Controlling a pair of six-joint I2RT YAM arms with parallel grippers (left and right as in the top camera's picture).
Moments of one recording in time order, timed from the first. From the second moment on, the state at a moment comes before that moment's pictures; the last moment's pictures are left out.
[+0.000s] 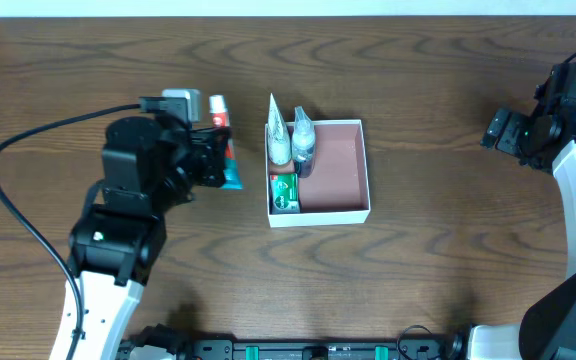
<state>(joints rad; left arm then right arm) -0.24 1.02 1.01 -0.48 0.29 -0.35 -0.24 1.58 1.31 -0.87 0.08 0.22</state>
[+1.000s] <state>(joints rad) -0.84 1.48 1.01 -0.17 -0.42 -0.42 -0.24 1.58 1.31 -0.87 0.08 0.22</state>
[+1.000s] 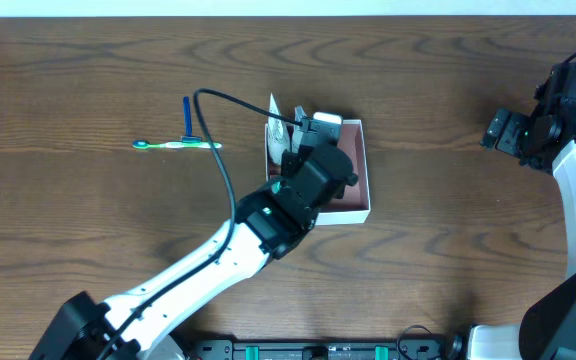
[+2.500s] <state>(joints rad) -0.90 1.74 1.01 -0.05 -0.54 -0.44 -0.24 1.58 1.31 -0.87 0.08 0.22</state>
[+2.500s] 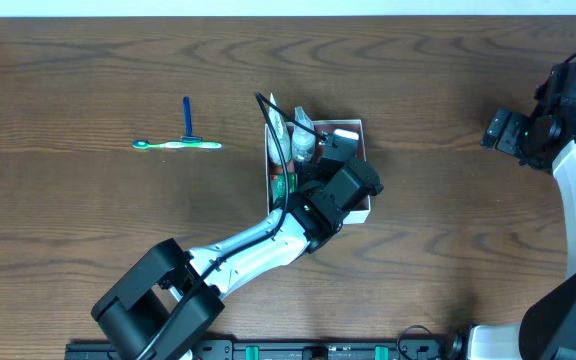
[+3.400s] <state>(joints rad) -0.88 1.74 1.01 -0.04 -0.55 -0.44 -0.24 1.58 1.31 -0.87 0.08 0.22</state>
